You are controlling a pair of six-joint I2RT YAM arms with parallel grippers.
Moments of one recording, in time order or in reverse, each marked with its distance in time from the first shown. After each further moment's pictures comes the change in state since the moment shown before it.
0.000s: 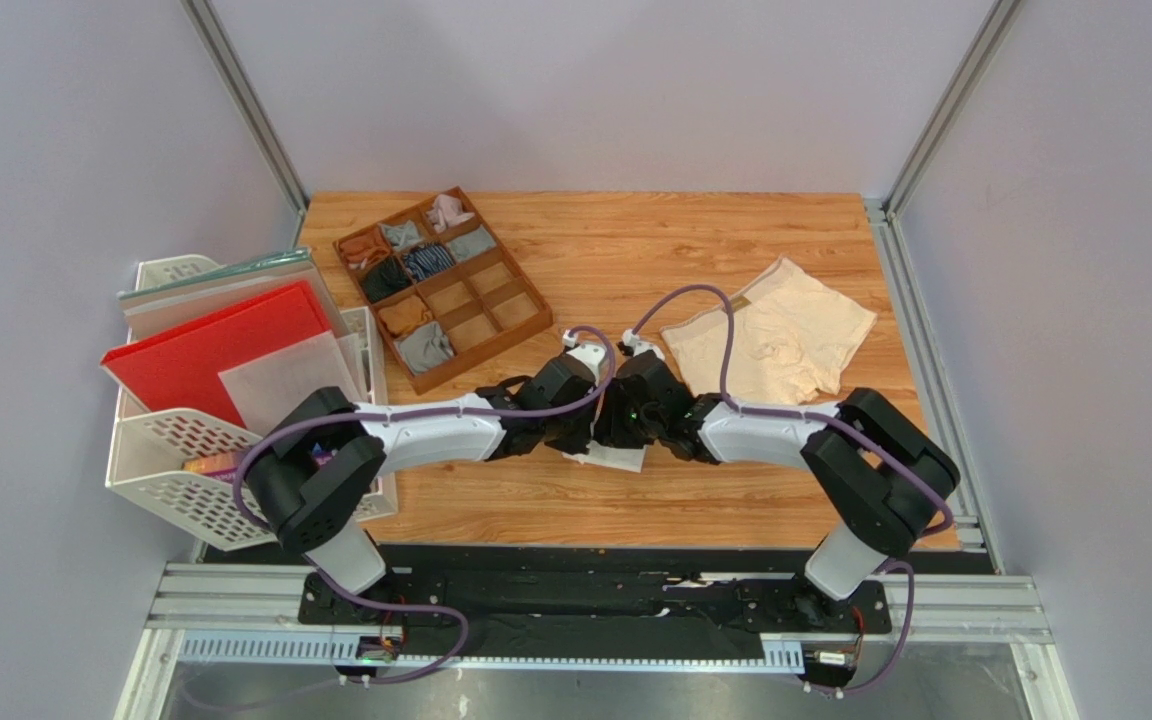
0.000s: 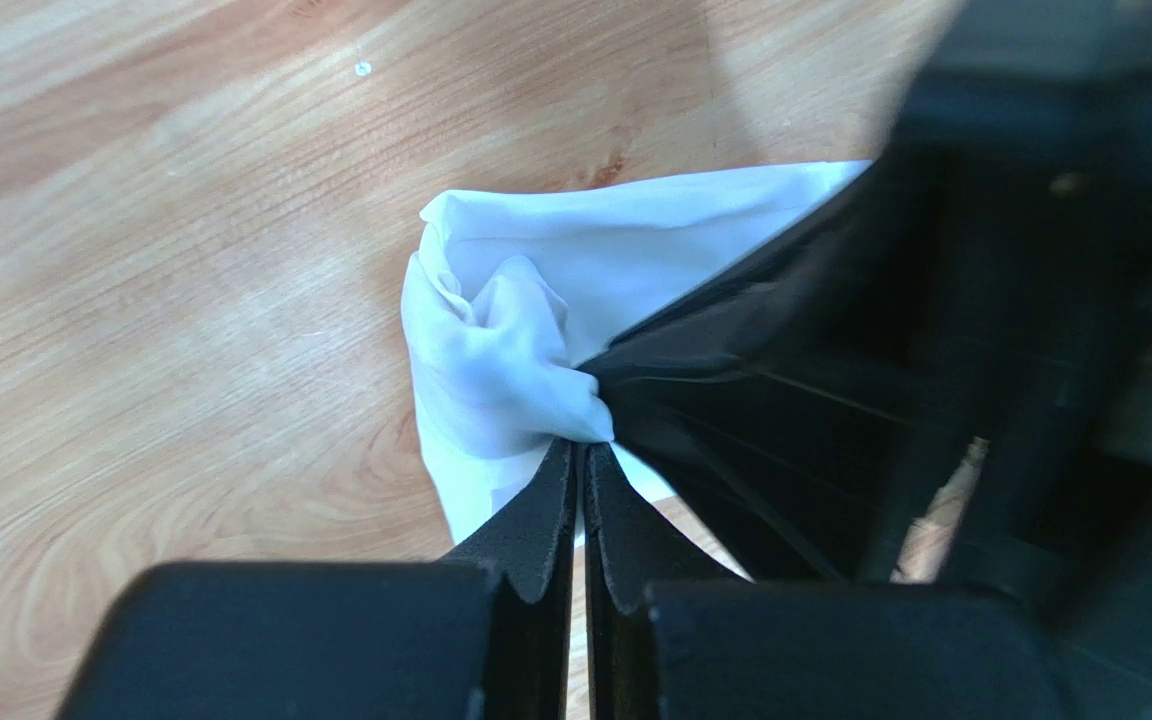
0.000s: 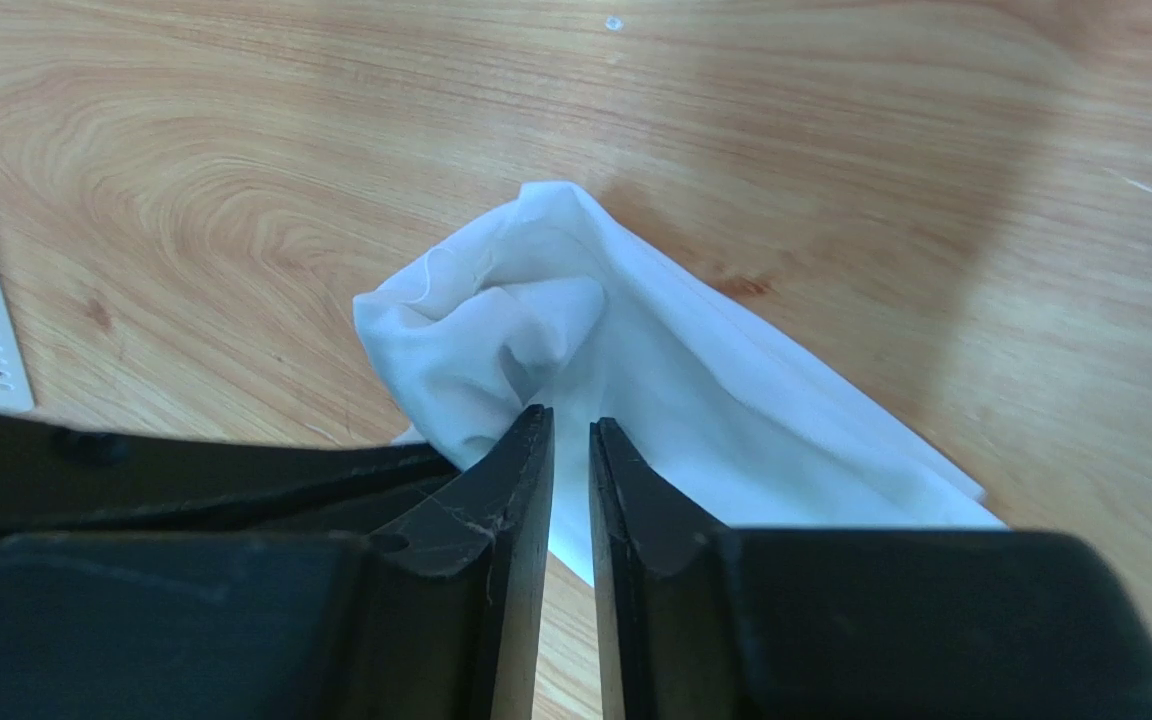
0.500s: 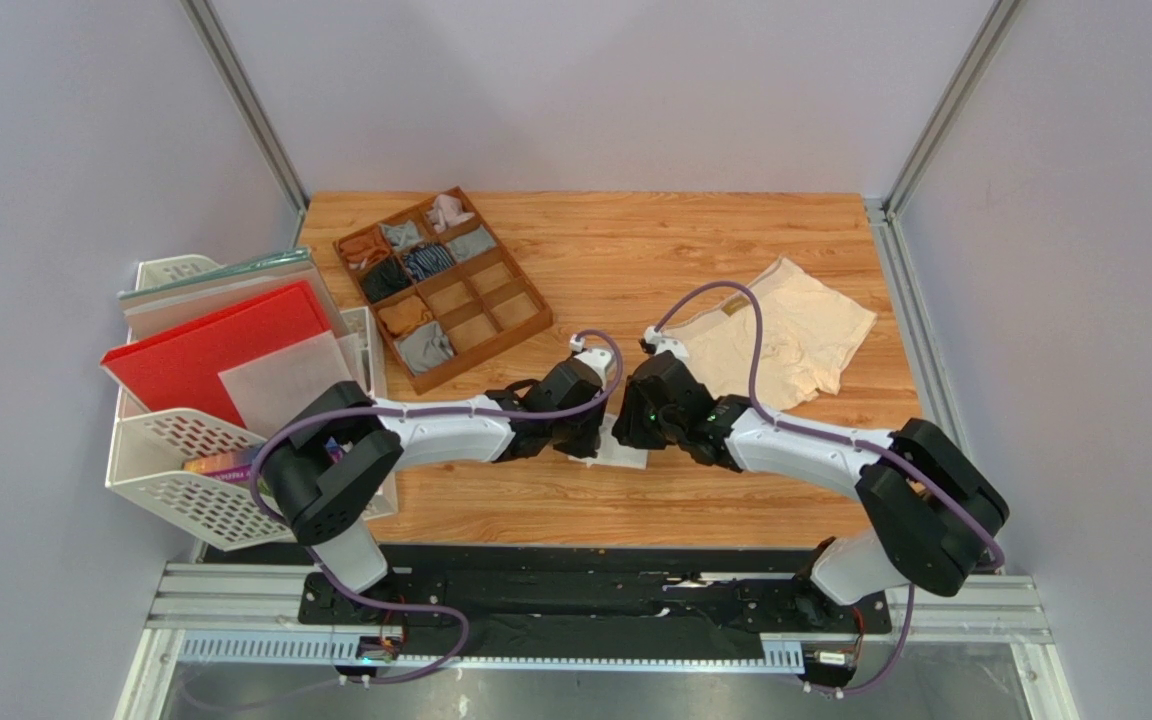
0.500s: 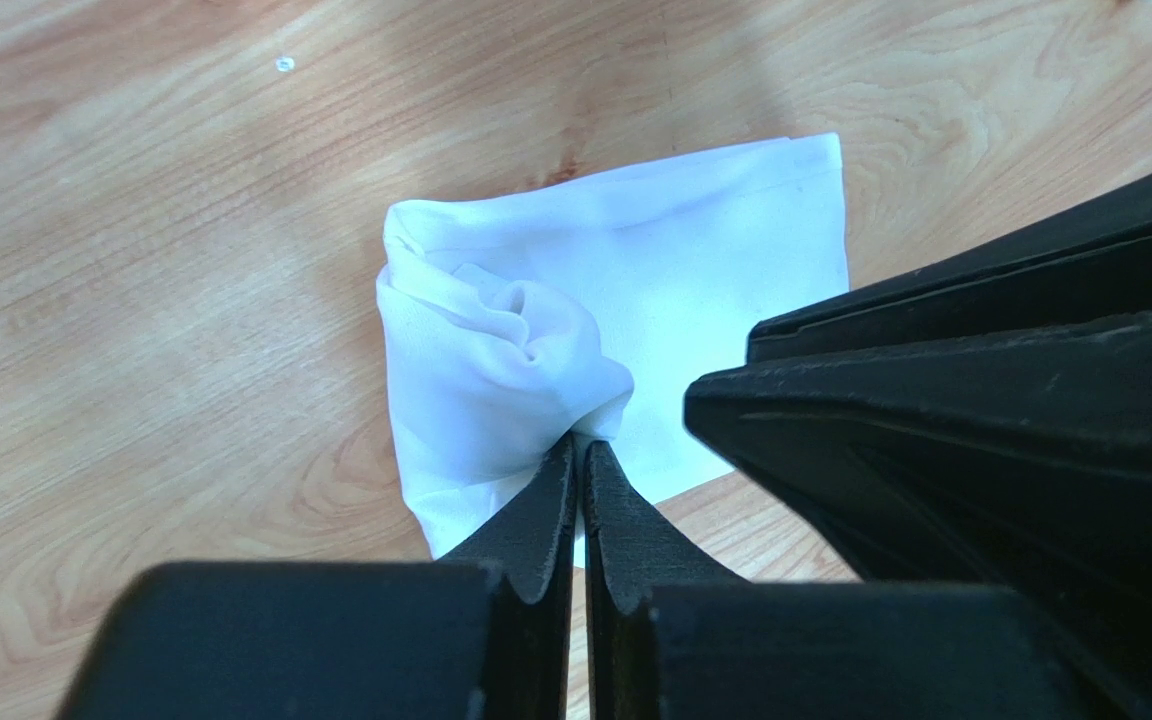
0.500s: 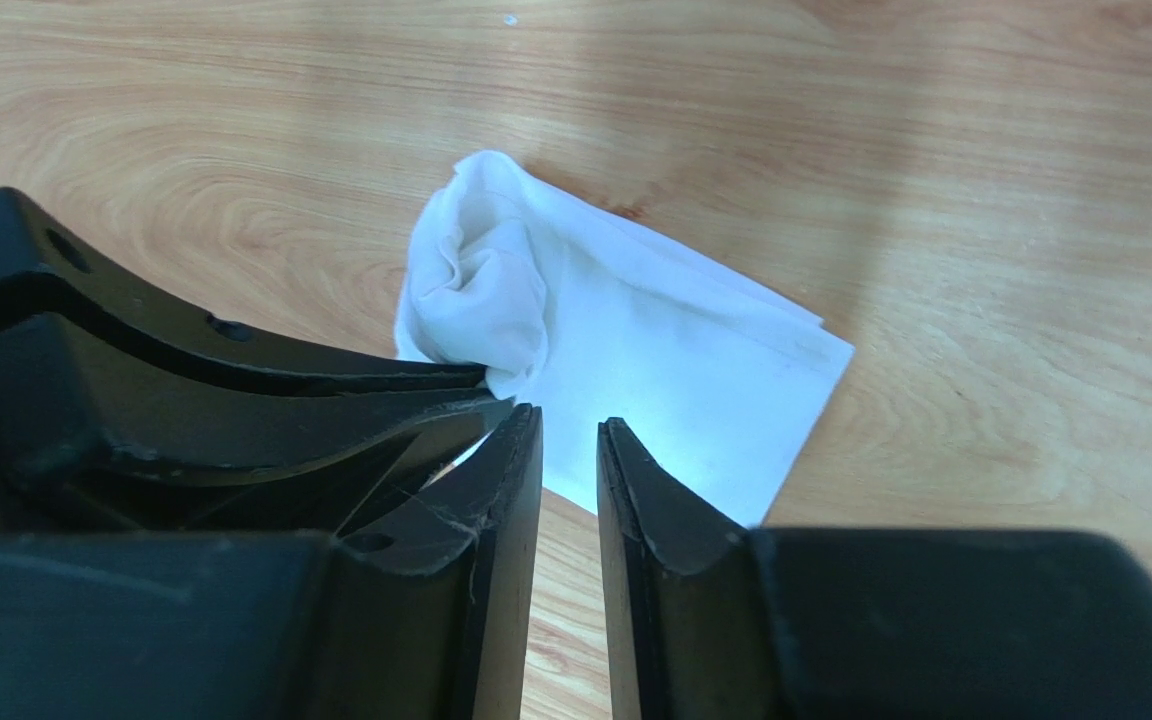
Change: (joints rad) left arm -0.014 0.054 -0.003 0.061 0.034 -0.040; right arm 0.000 -0.193 -0.025 -0.192 0.117 -0.017
